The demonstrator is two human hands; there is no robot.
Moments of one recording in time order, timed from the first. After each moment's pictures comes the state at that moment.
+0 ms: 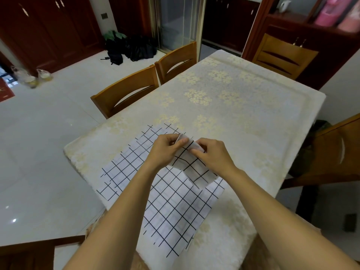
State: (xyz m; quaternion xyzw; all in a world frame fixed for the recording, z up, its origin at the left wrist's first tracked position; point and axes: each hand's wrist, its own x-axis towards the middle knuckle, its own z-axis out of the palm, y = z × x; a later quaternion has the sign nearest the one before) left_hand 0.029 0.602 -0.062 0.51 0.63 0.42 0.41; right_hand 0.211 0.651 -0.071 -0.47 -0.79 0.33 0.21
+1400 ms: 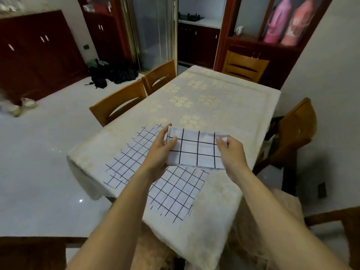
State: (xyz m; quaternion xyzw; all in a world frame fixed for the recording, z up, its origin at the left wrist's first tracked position) left_hand 0.060 0.457 -0.009 0.37 0.50 0.51 0.60; right_hand 0.270 0.499 -0.032 -0.59 -0.50 0.44 0.46
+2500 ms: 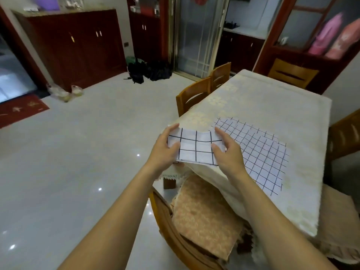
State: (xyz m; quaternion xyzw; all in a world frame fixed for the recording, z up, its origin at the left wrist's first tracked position) left_hand -0.355 0.234 -0.008 0.50 0.60 0.48 0.40; right_hand -0.157 0.265 0.000 -0.54 -0.63 0.38 0.42
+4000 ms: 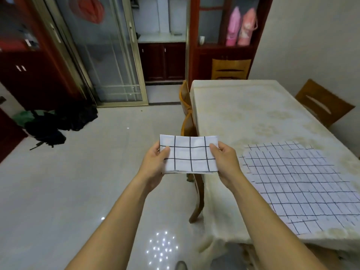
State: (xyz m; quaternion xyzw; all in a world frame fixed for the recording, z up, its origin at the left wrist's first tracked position) left_hand -0.661 0.789 -0.011 0.51 0.40 0.35 0.67; right_hand -0.475 0.709 -0.015 -0.66 -0.26 0.36 0.61
